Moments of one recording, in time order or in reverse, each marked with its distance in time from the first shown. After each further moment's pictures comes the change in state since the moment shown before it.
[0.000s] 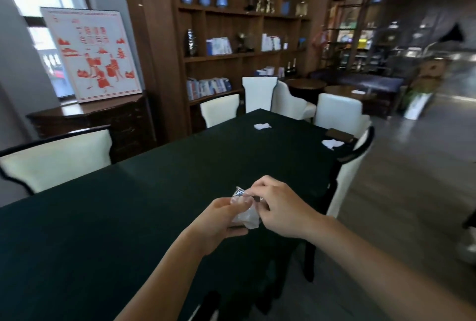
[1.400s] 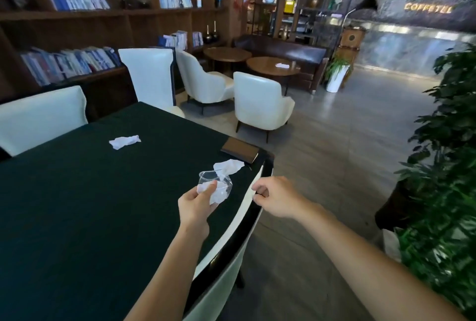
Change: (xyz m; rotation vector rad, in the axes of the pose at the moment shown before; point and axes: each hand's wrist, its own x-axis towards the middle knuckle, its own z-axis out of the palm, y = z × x) left_hand 0.764 0.057 0.363 -0.365 0.410 -0.020; right_hand 0.196 0.760 -0.290 -0.015 -0.006 0.564
